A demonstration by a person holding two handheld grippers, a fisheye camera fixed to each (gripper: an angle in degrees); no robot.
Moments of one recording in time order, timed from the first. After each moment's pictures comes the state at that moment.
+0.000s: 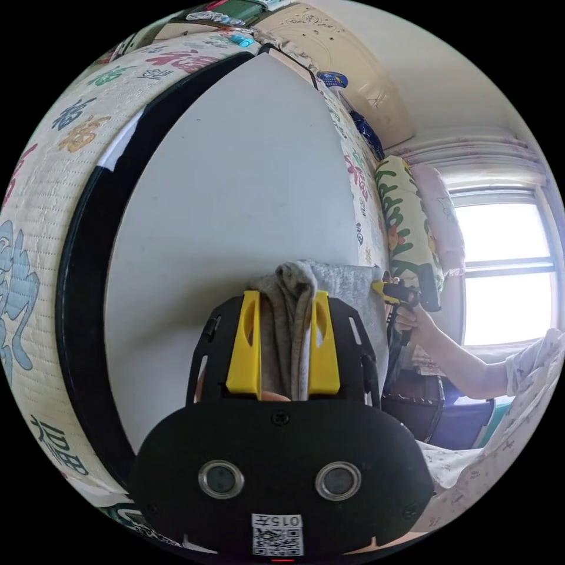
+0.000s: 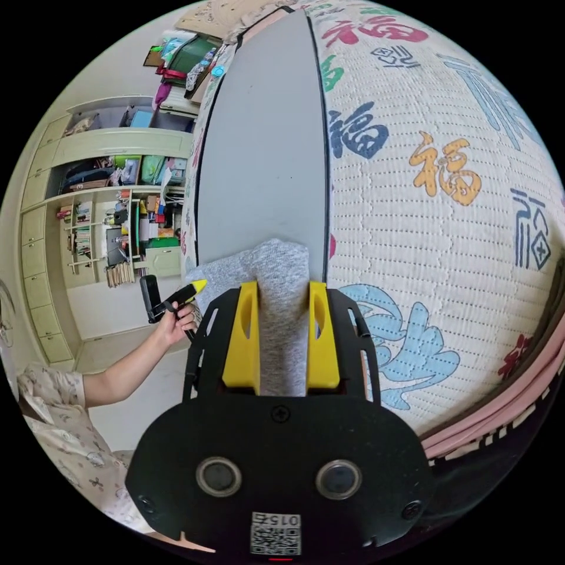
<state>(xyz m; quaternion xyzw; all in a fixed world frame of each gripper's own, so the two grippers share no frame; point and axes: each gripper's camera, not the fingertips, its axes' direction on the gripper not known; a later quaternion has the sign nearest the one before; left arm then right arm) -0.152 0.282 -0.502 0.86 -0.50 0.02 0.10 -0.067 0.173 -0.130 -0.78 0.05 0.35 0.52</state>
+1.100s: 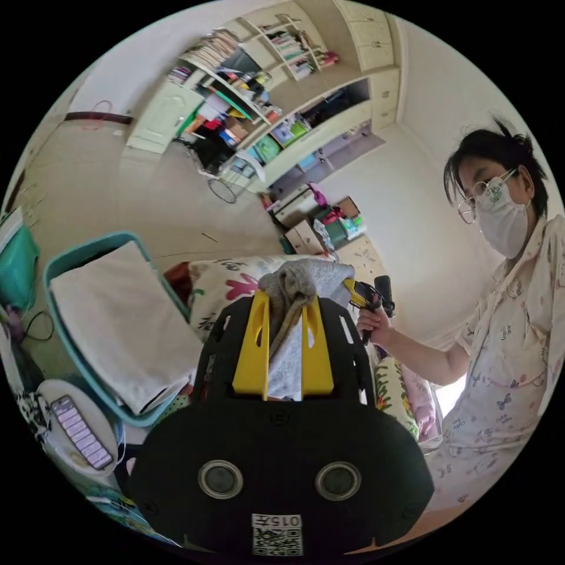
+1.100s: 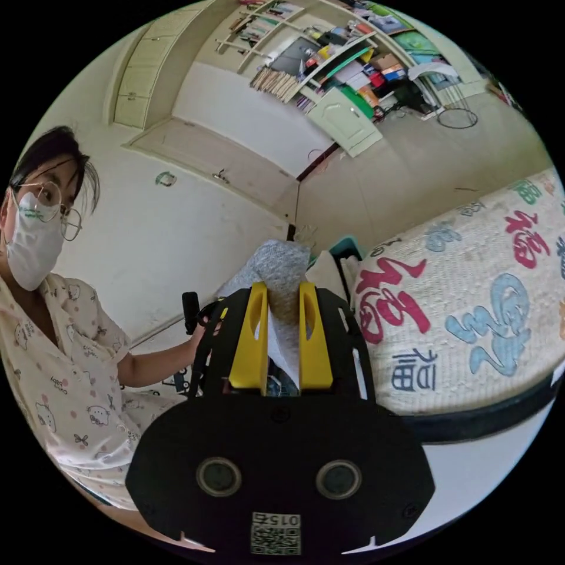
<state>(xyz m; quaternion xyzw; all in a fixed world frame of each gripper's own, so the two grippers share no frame) -1.024 0.038 0.038 0.87 -0.24 0.22 -0.37 -0.425 0.571 0.072 -0.77 -0.48 0.16 0.39</state>
